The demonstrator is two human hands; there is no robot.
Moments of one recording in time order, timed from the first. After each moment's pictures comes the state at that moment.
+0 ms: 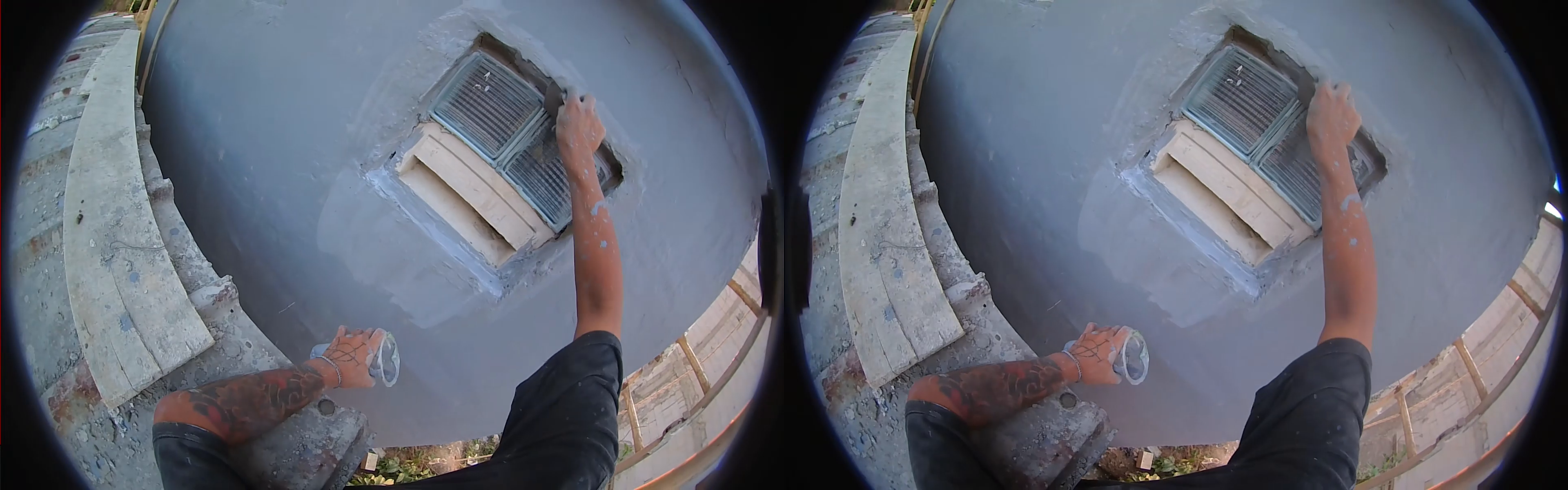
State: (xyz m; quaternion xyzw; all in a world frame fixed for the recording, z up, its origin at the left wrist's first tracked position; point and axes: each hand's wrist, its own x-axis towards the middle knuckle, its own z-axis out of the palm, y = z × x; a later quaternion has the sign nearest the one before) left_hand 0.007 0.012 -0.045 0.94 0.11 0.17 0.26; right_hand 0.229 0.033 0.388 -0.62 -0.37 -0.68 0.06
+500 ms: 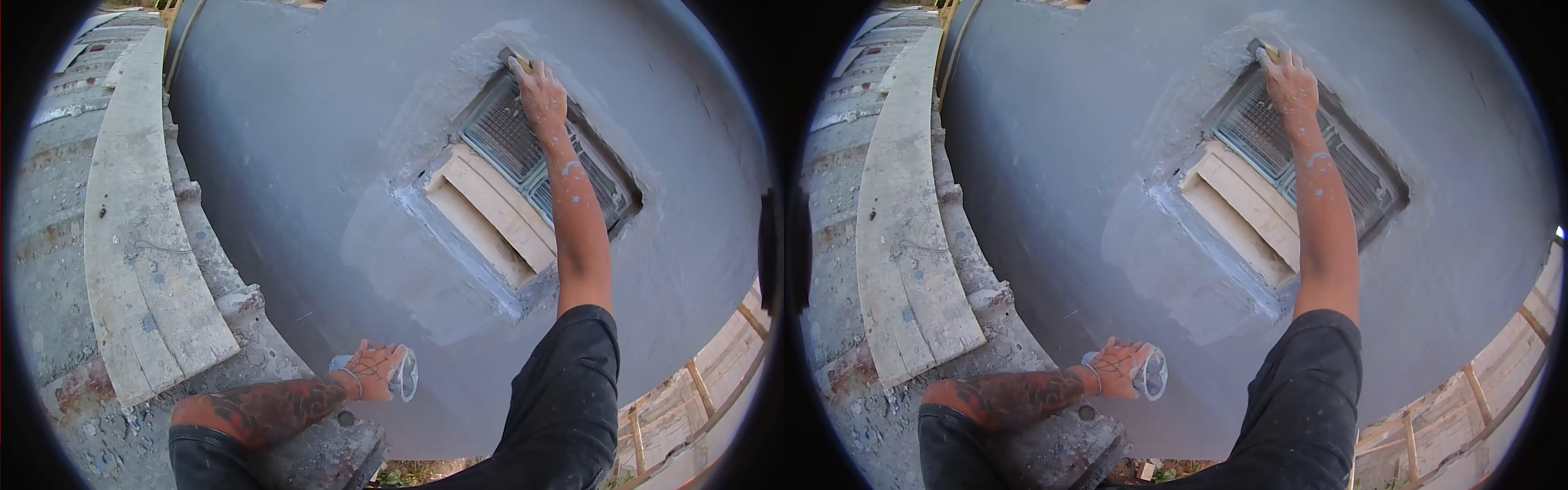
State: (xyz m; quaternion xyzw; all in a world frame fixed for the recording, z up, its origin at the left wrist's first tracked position) left_hand 0.004 0.013 -0.044 0.94 0.10 0.17 0.29; right_hand 0.202 0.146 0.391 -0.42 -0.51 -0.75 -0.05
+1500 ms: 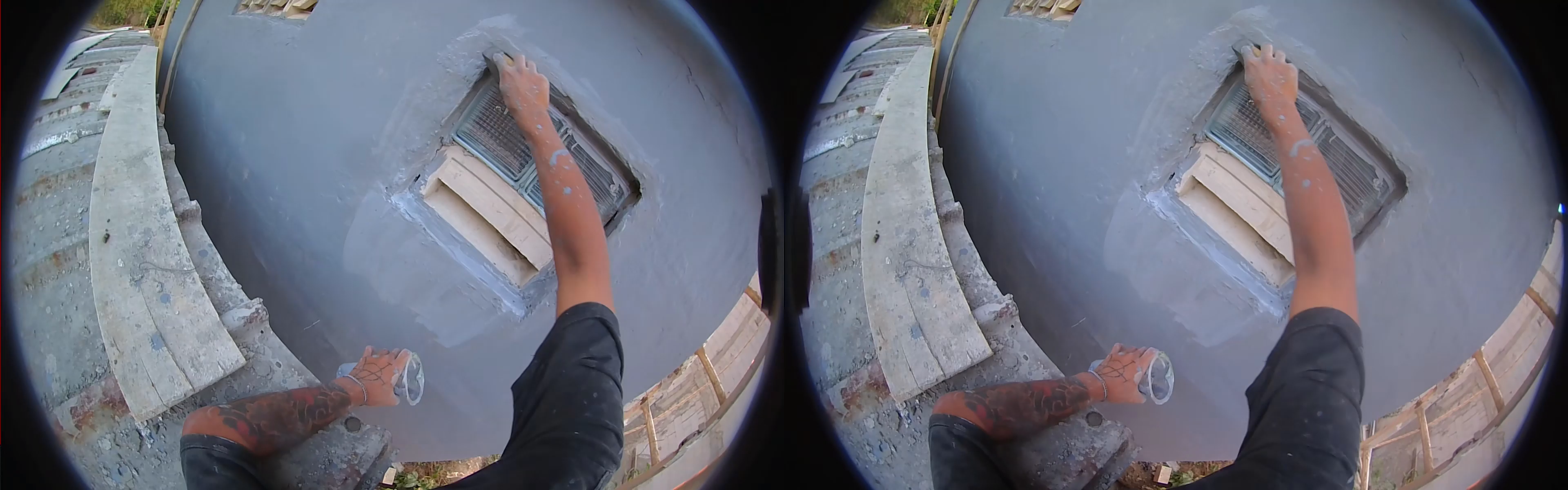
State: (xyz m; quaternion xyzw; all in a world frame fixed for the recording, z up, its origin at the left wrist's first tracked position) left_hand 0.002 0.013 -0.031 0.94 0.10 0.10 0.31; right_hand 0.198 0.162 0.388 -0.52 -0.49 -0.70 -0.01
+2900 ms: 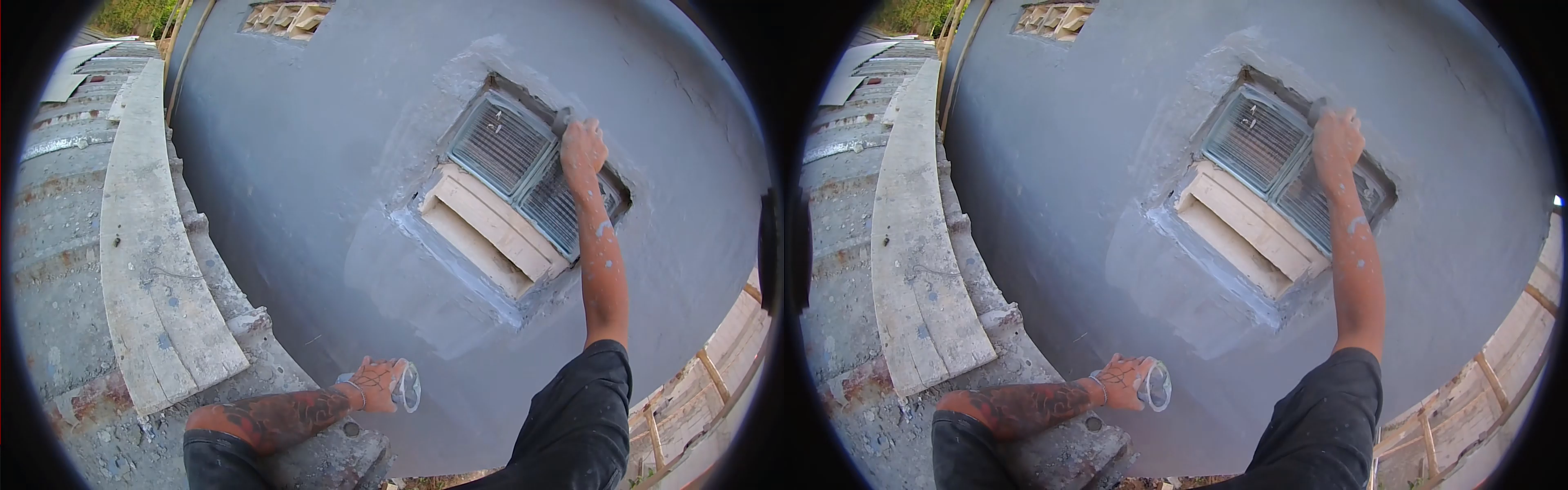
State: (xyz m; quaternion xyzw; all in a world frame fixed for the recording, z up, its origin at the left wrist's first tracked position) left_hand 0.008 0.013 -0.051 0.94 0.11 0.15 0.28; right_hand 0.221 0.047 0.394 -0.62 -0.35 -0.70 0.05
